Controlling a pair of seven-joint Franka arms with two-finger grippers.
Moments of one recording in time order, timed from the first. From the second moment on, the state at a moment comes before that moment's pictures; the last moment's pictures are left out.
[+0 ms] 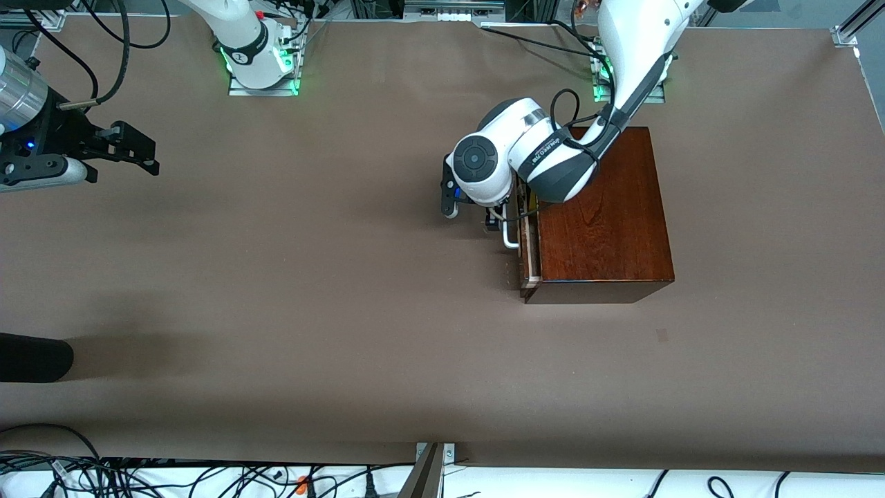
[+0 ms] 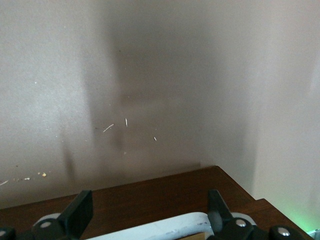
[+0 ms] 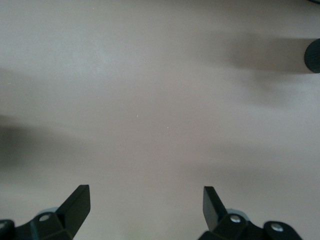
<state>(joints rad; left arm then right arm) -0.33 0.62 -0.46 -1.58 0.23 1.80 0.77 0.26 0.04 -0.17 -1.54 0.03 1.58 -0.04</state>
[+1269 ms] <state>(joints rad) -0.30 0.62 -0.46 -1.58 0.23 1.74 0.76 0.26 0.04 -0.18 -1.54 0.03 1.58 -0.04</state>
